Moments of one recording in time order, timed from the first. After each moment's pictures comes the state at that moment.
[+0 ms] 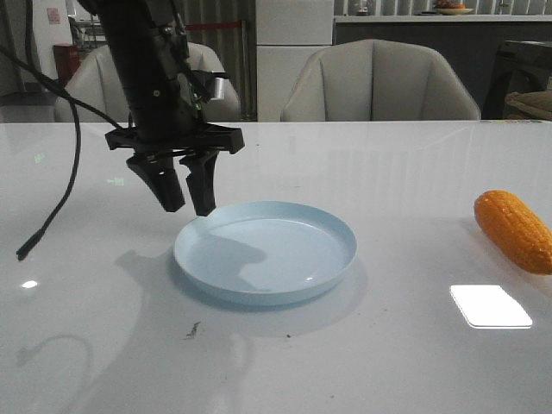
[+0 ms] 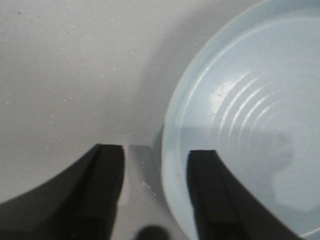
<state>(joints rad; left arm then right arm) -0.42 2.23 -1.91 -0.13 1.18 0.13 0.11 1.05 -0.69 0.02 0.49 -0.04</state>
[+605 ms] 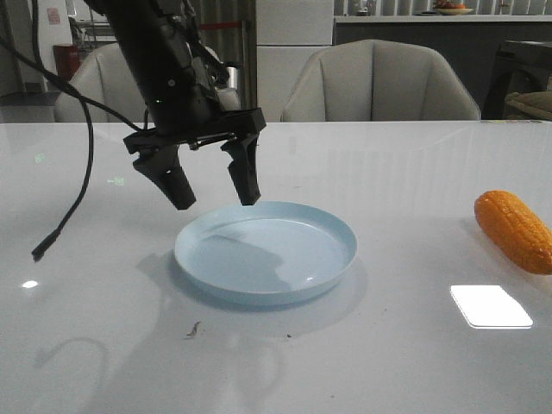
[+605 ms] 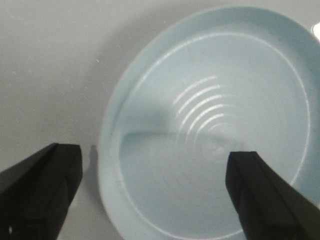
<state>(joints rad) -0.43 2.24 -1.95 -0.28 1.19 0.14 0.11 1.05 -0.69 0.02 0.50 -0.04</state>
